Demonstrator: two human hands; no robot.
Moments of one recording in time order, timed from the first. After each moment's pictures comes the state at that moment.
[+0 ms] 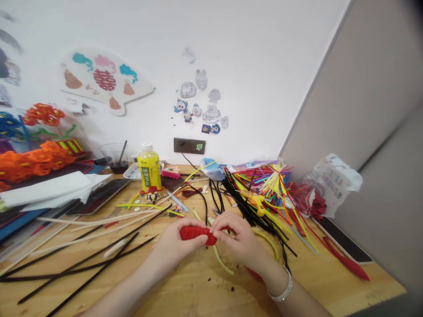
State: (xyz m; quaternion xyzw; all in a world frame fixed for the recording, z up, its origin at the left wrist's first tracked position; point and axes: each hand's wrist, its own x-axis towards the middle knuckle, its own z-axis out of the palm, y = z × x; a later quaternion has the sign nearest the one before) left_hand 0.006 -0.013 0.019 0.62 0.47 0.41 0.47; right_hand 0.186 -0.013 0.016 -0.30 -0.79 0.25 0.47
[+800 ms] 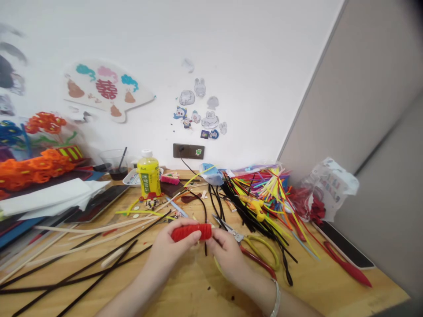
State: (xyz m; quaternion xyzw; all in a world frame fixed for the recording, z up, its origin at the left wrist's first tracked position) left_hand 0.005 -0.012 0.017 0.52 0.48 0.52 0.48; right_hand 0.157 -0.012 -0.023 -0.40 -0.70 0.37 0.46
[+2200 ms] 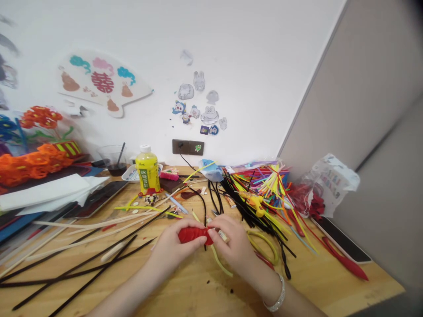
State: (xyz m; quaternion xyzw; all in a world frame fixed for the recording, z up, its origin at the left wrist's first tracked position) left_hand 0.006 -0.012 0.016 0.66 0.49 0.41 0.39; right_hand 0.174 -0.016 0.000 -0.37 -0.79 0.13 0.47
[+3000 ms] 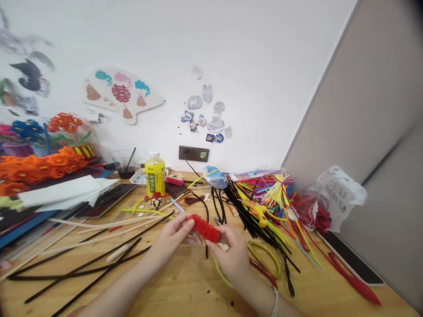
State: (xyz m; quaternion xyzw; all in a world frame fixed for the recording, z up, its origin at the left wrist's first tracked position) left_hand -0.005 0.003 0.015 0.53 0.37 0.47 0.60; right_hand 0.160 -0.009 -0.027 -0.44 -0.69 0.17 0.55
